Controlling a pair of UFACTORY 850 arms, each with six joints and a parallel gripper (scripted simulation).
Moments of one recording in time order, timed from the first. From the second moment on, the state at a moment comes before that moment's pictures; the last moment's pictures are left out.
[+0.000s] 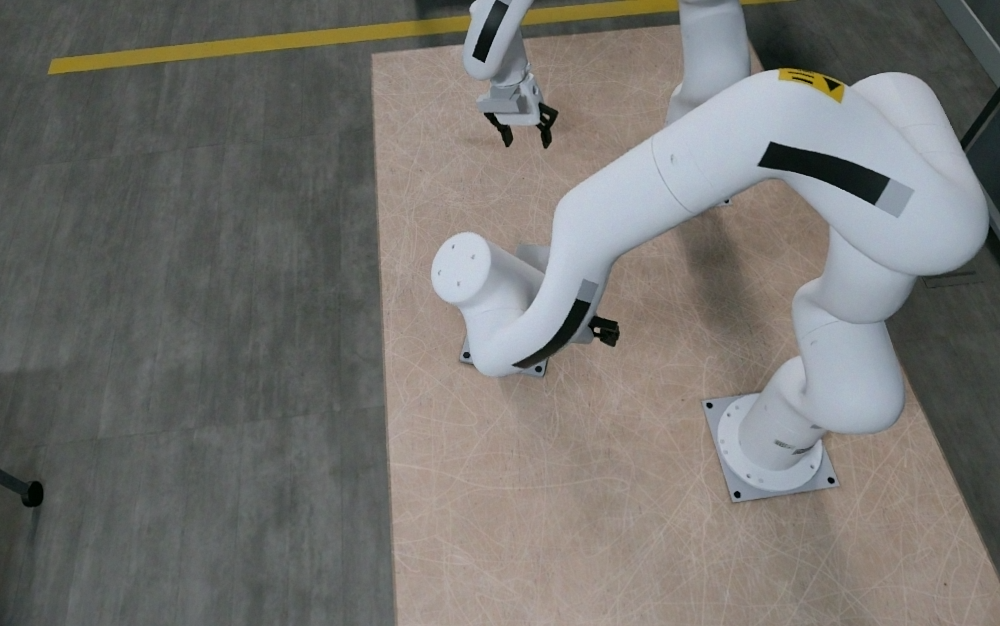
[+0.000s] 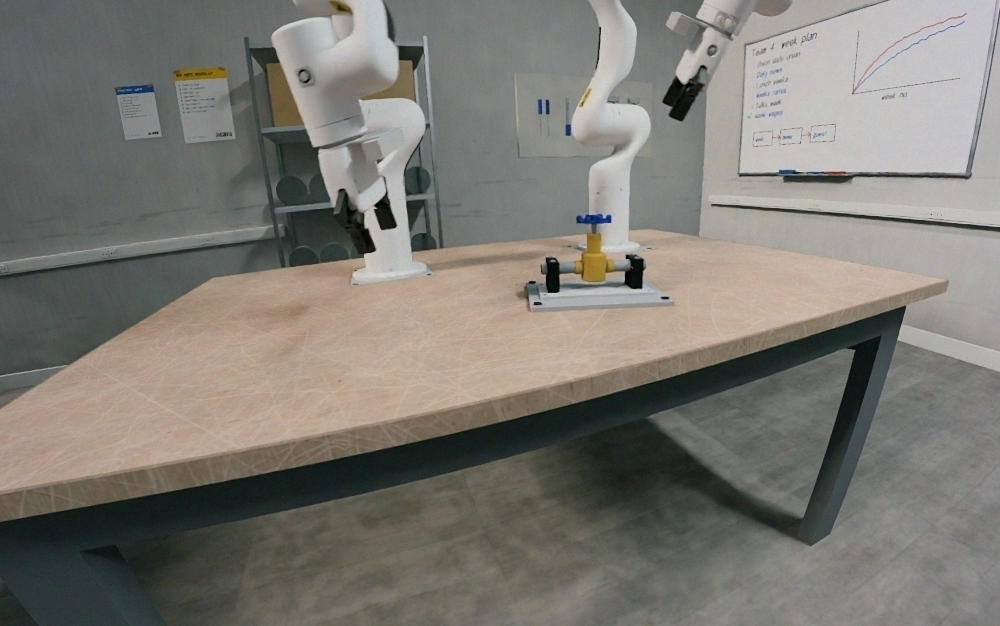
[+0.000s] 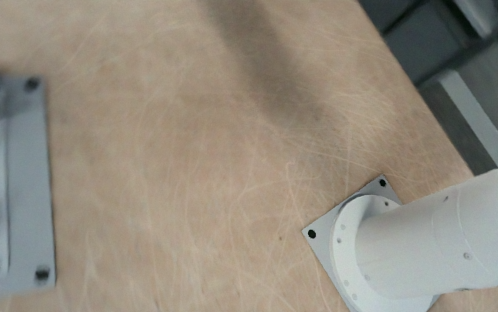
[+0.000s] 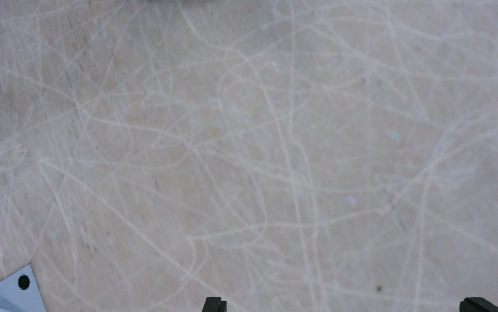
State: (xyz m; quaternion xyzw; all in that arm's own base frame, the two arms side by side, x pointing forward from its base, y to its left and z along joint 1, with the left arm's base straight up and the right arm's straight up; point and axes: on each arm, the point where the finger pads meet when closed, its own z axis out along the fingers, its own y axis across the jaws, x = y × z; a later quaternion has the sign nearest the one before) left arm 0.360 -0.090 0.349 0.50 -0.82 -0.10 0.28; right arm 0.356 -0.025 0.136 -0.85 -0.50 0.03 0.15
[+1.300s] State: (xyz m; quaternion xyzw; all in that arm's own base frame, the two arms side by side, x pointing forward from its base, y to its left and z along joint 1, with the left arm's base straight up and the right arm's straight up) left arm 0.299 0.239 0.404 0.98 -0.11 -0.06 0.14; right arm 0.433 0.325 0.216 -0.79 -0.62 0.00 0.01
